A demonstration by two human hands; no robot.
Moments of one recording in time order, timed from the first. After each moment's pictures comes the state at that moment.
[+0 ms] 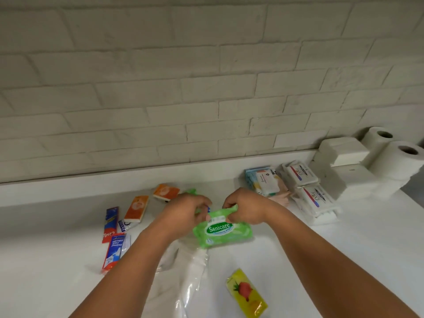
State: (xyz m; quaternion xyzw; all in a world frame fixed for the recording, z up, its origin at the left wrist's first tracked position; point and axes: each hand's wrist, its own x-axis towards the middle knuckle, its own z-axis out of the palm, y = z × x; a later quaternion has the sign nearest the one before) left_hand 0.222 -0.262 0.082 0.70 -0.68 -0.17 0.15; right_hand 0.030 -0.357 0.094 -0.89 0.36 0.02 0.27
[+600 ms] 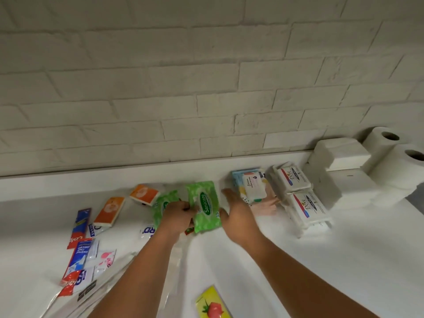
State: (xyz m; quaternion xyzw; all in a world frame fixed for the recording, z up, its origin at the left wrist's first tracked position) left_hand 0.183 -0.341 -0.016 0.75 -0.31 -0.41 0.42; right_hand 0.006 -0.385 0.012 -0.81 0.47 -0.22 0.29
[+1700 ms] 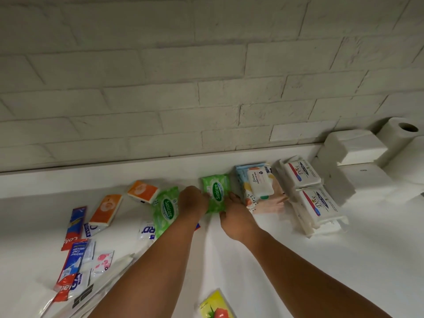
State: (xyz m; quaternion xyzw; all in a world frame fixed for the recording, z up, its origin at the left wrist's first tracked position) left_hand 0.173 -0.408 -0.045 0.85 -0.40 -0.22 0.26; right_hand 0.027 -0.420 -0.051 -0.83 0.49 -0.08 0.26
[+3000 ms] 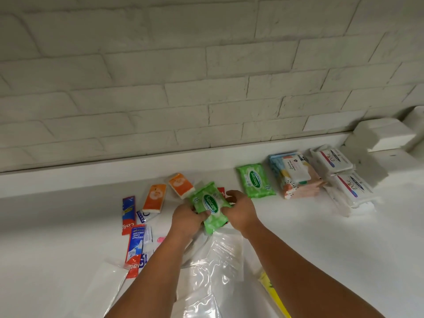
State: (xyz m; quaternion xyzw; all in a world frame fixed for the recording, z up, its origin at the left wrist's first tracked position) left_hand 0.289 -0.269 -0.043 0.78 -0.33 -0.41 0.35; right_hand 0.133 -0.330 -0.024 -0.64 0.56 -0.24 0.46
